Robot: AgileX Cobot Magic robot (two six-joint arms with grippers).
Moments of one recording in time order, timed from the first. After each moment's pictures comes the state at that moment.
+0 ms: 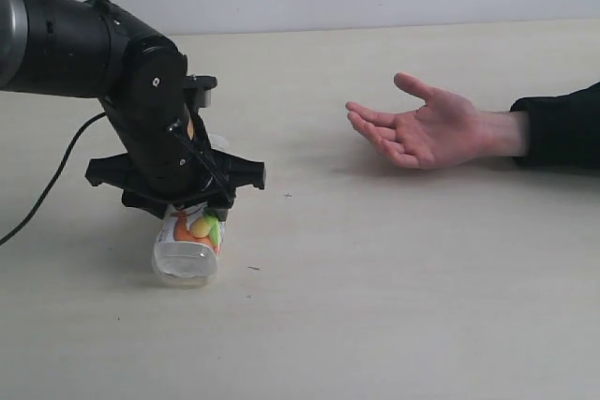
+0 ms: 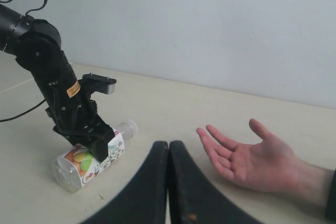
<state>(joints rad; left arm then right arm) -0.53 1.90 -1.14 0.11 0.74 -0.66 0.45 0.00 -0.30 0.28 0.53 -0.16</state>
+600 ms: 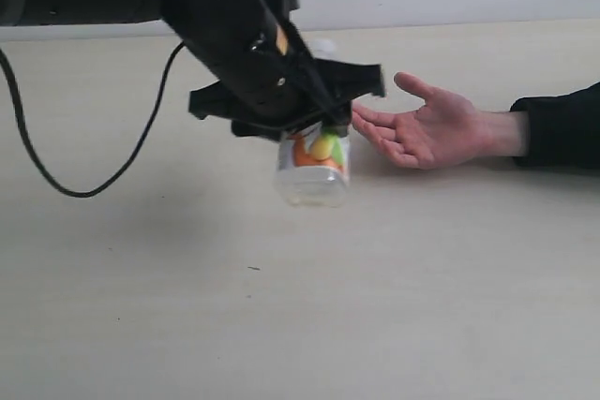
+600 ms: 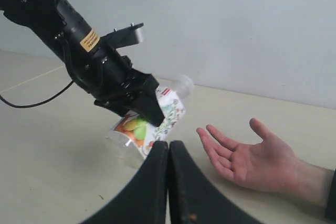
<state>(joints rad) -0.71 1.85 -1.40 0.05 0.68 -0.73 0.45 0.00 -0.30 0.28 0.53 -0.16</state>
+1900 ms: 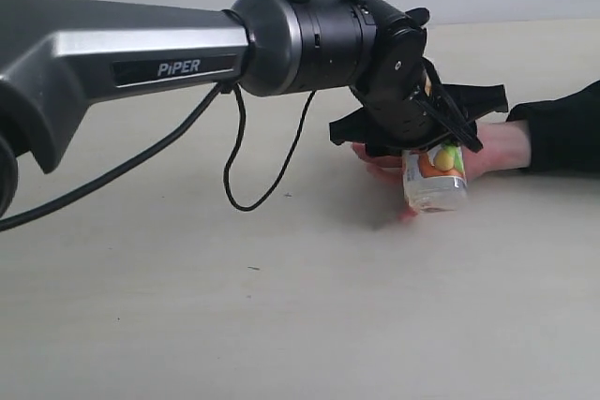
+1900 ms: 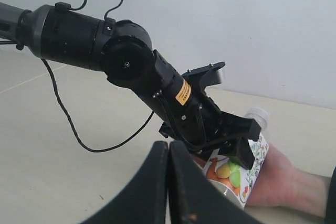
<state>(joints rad) -0.81 2.28 -1.84 0.04 0.60 -0.88 0.45 0.00 -0.30 0.28 0.53 -0.16</state>
